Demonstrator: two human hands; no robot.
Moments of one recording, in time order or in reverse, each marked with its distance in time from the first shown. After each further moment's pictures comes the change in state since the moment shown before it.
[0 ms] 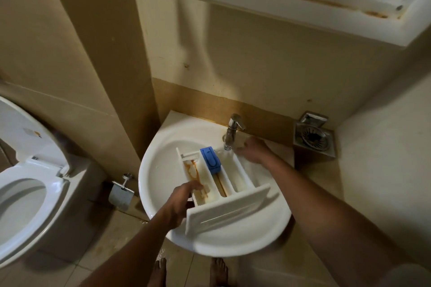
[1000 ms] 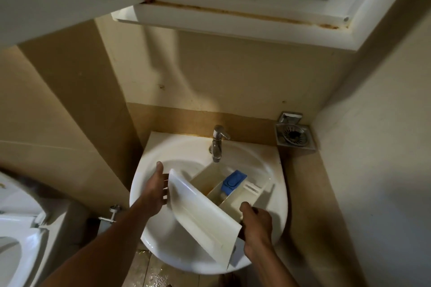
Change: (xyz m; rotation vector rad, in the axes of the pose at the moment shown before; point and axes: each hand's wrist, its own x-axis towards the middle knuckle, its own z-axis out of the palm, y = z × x) left_hand 0.051 0.083 -0.041 0.118 0.083 0.022; right_hand -0.136 0.015 0.117 1.328 0.478 0.586
